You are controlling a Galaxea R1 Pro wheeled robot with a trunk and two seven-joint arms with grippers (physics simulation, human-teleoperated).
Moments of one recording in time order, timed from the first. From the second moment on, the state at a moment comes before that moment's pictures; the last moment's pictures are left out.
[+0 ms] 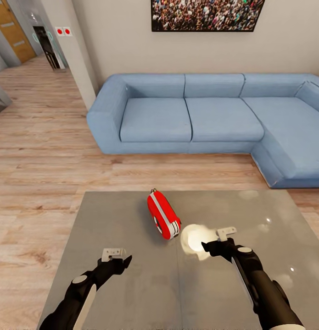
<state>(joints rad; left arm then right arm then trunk) -0.28 -0.03 -0.01 -1.14 0.08 0.36 -0.22 -0.41 -0.06 0.00 -1.23 0.13 0.62 0.23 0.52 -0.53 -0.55</state>
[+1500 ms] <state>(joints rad) -0.28 -0.02 0.00 -1.16 0.09 0.40 -0.28 -0.41 -0.06 0.00 -1.24 0.13 0.62 0.23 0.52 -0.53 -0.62</state>
